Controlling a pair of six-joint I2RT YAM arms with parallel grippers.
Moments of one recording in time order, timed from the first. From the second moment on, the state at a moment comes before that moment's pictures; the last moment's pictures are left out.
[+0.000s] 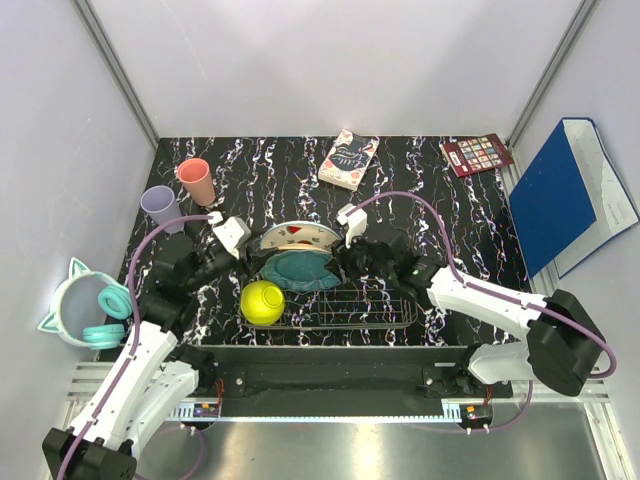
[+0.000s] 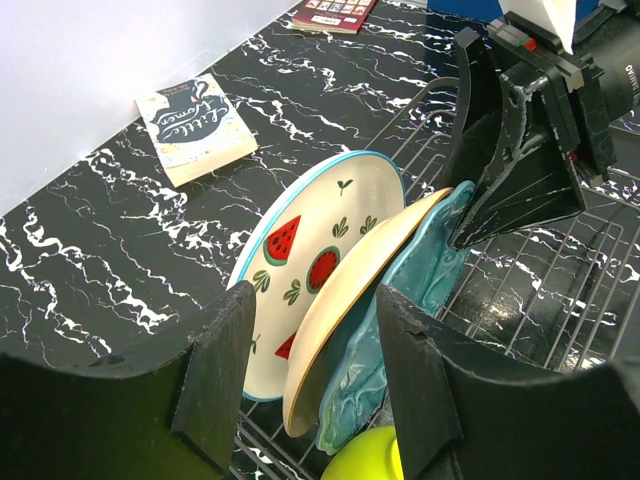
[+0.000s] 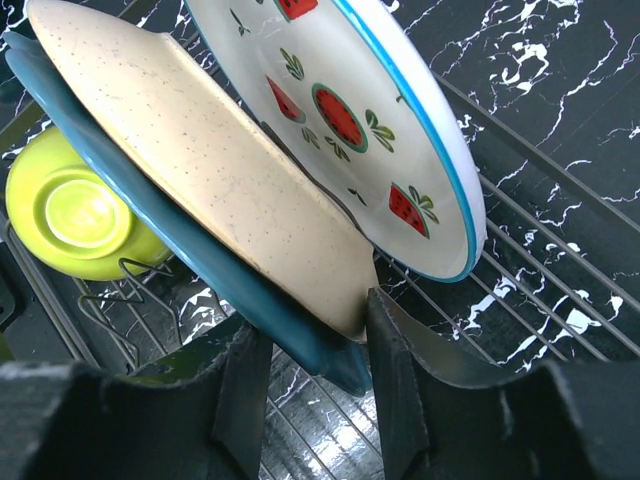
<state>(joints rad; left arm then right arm) -0.30 0.66 0.58 -0.03 0.59 0.19 0.84 1.31 0.79 0.07 -0.09 0.19</state>
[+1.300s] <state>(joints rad) -0.31 0.65 0.58 -0.03 0.59 0.16 0.86 1.21 0.88 -0.12 -0.15 0.11</state>
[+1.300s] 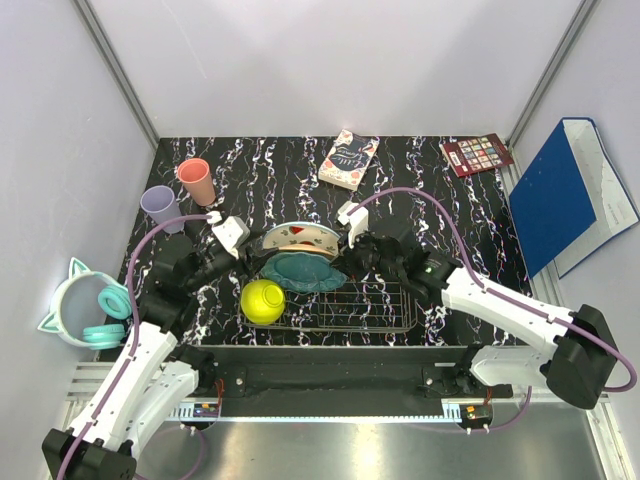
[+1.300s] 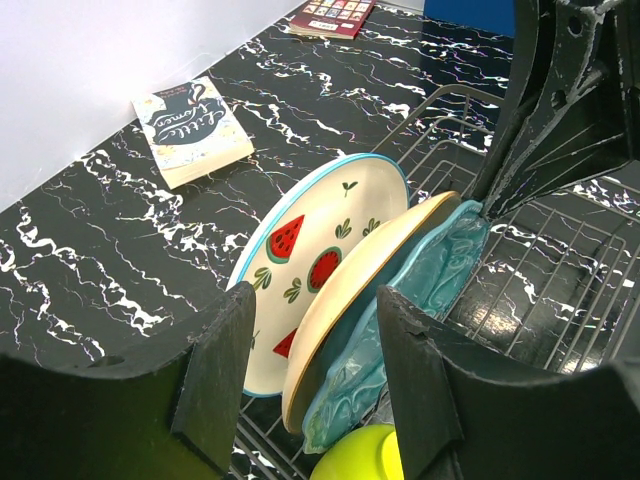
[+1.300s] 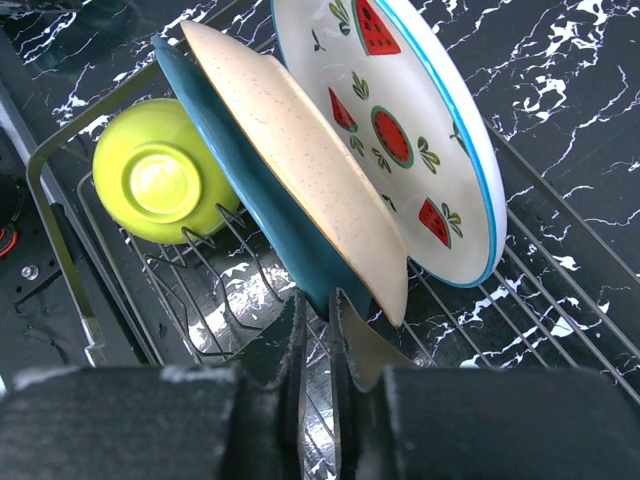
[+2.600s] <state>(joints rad) -0.31 0.68 0.55 0.02 0.60 0.13 0.86 1.39 0.91 0.05 -0.14 0.13</state>
